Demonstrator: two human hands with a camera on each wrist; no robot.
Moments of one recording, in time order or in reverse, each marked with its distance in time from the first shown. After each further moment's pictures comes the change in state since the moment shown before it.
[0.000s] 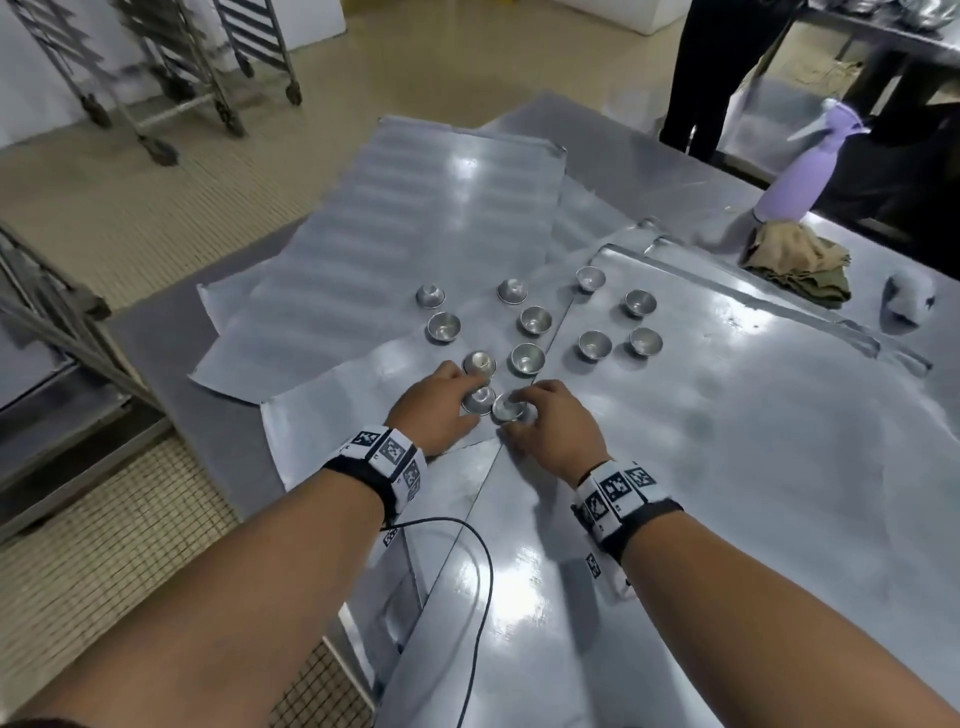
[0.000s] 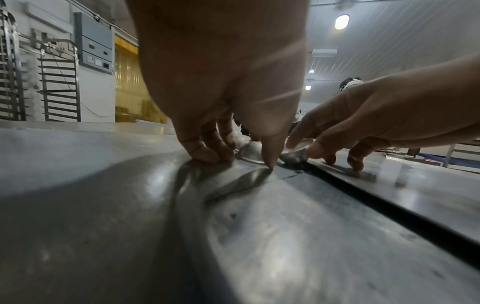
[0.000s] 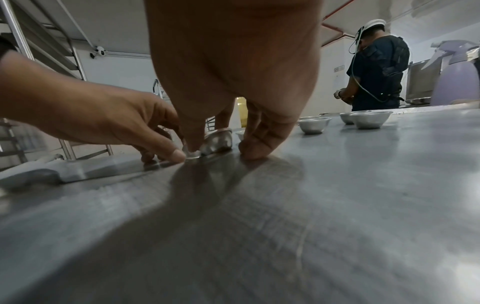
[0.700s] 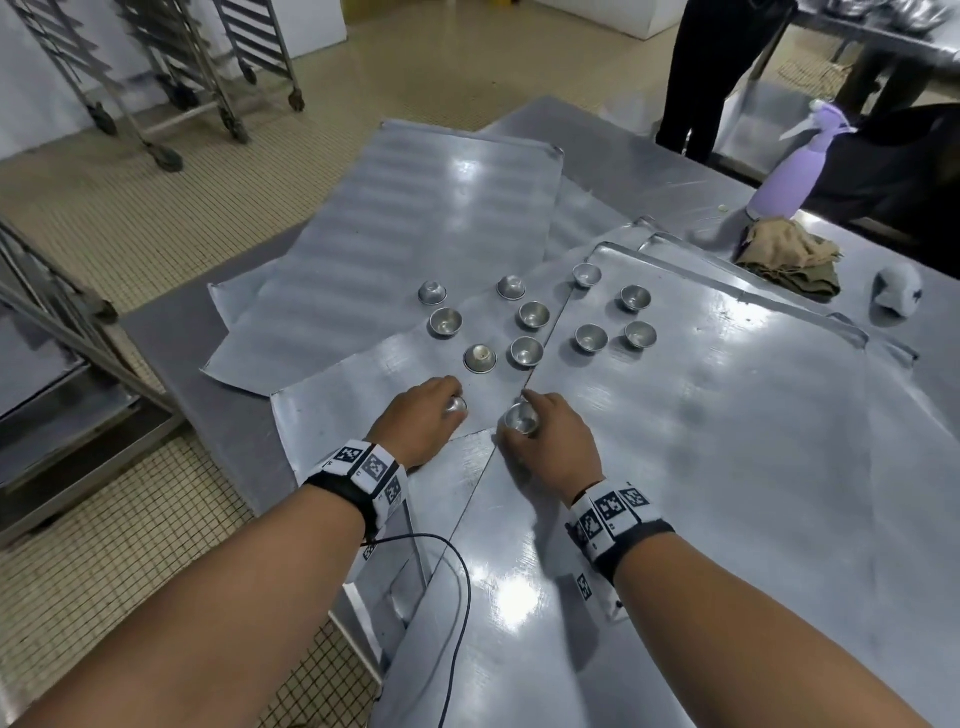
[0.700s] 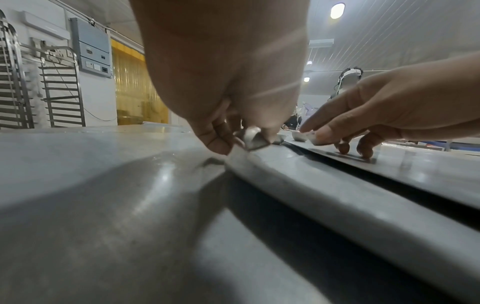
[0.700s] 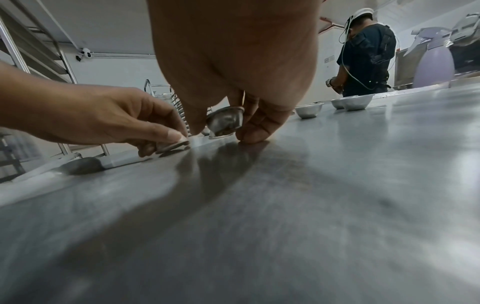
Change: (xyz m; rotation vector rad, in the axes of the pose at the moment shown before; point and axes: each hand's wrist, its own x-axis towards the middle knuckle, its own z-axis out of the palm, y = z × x) left_hand -0.031 -0.013 0.003 0.015 0.080 0.021; right_hand -0.033 0.001 0.014 0.053 0.096 0.012
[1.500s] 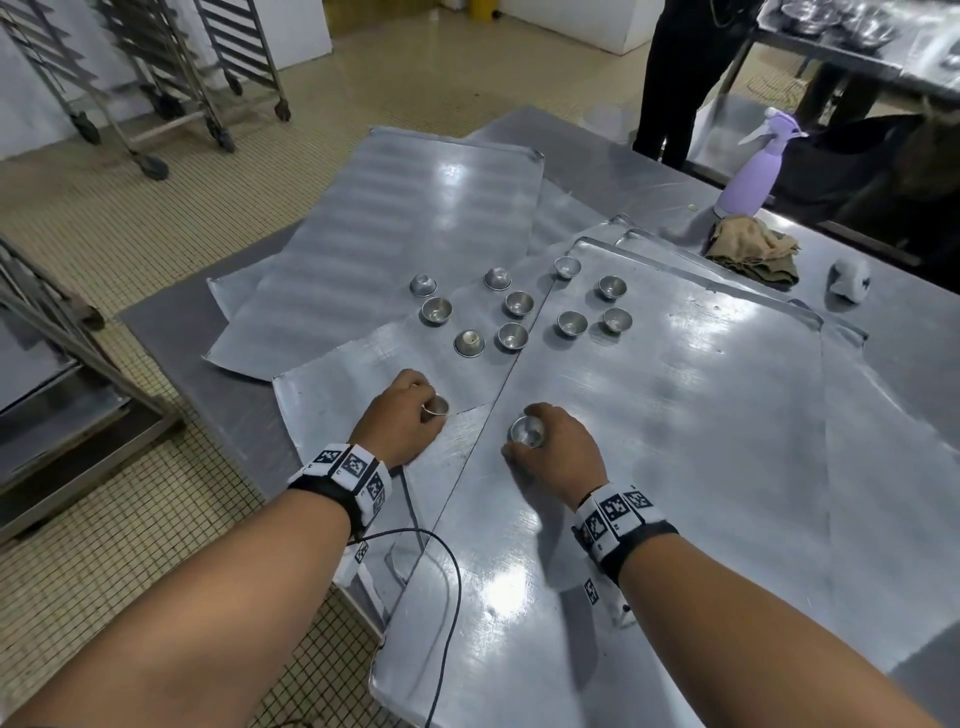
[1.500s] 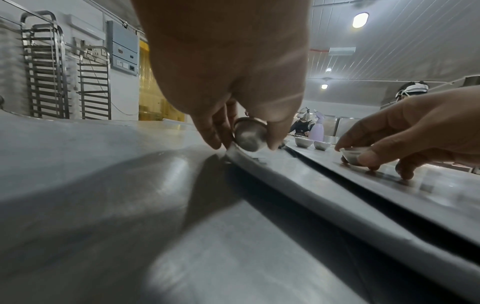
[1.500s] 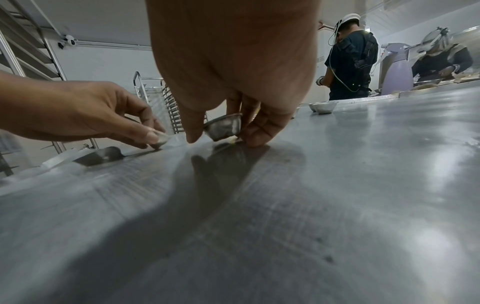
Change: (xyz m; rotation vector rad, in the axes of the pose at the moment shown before) left_hand -0.044 0.004 -0.004 -0.053 0.043 -0.064; right_hand -0.050 0.017 0.000 -0.021 0.024 0.057
